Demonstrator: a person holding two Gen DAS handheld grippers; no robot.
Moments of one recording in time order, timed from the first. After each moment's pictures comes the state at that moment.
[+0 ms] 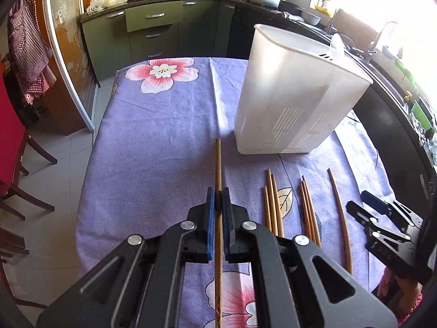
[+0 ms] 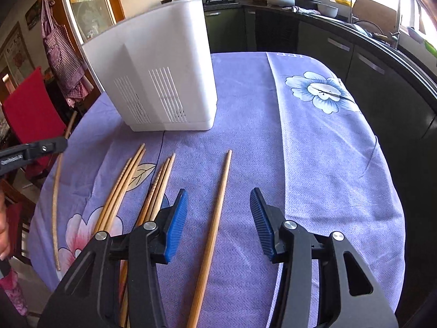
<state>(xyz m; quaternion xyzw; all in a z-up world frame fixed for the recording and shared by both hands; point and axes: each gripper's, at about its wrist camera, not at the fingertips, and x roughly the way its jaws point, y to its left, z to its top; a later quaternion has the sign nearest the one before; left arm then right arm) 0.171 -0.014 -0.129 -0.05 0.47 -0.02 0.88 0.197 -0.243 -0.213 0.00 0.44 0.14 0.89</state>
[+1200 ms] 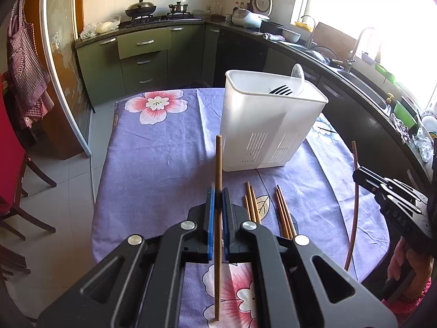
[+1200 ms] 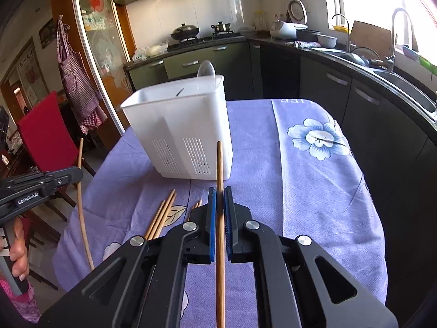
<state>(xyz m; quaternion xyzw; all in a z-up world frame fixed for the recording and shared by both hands) 0.136 -0.017 -0.084 -0.03 0.41 -0.04 0.91 0.166 -0.251 -0.133 0.04 0.35 0.16 0.92</state>
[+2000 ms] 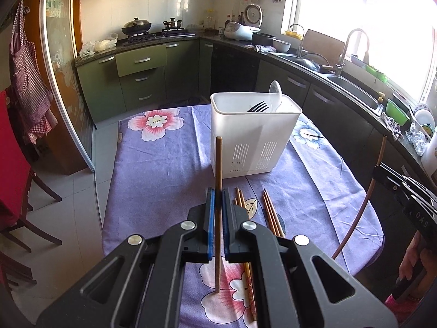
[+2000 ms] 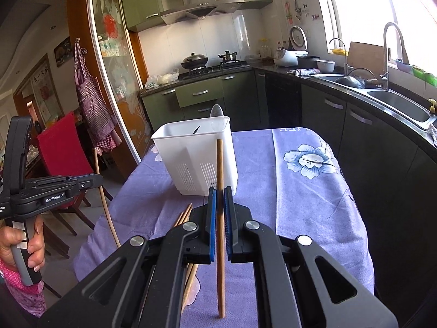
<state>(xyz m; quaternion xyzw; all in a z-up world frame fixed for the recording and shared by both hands) 0.103 -0.031 -0.053 -0.01 0.38 -0.05 0.92 0.099 -0.282 -0.086 0.06 0.28 0.18 0.94</state>
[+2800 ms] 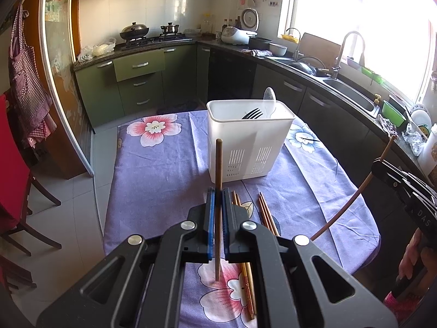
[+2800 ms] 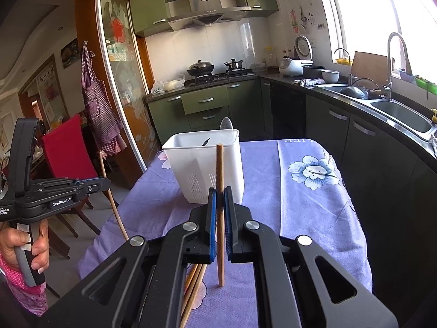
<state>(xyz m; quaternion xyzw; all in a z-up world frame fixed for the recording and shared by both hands) 0.097 -0.032 -0.041 -0.01 0.37 -0.05 0.93 0.091 -0.279 -0.070 0.05 0.26 0.19 0.95</state>
